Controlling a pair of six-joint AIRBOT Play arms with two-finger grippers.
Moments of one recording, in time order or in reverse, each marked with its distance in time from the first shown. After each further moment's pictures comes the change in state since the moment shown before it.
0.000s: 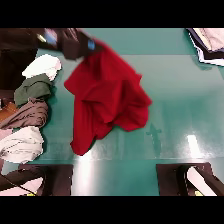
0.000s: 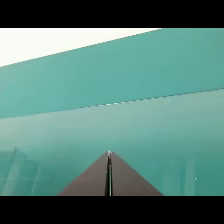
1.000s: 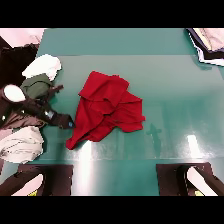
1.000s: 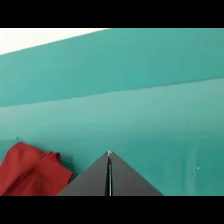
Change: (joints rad) left arm 0.246 0.269 -0.887 0.371 -0.174 -0.220; right arm 0.008 -0.013 -0.001 -0.005 0.040 0.000
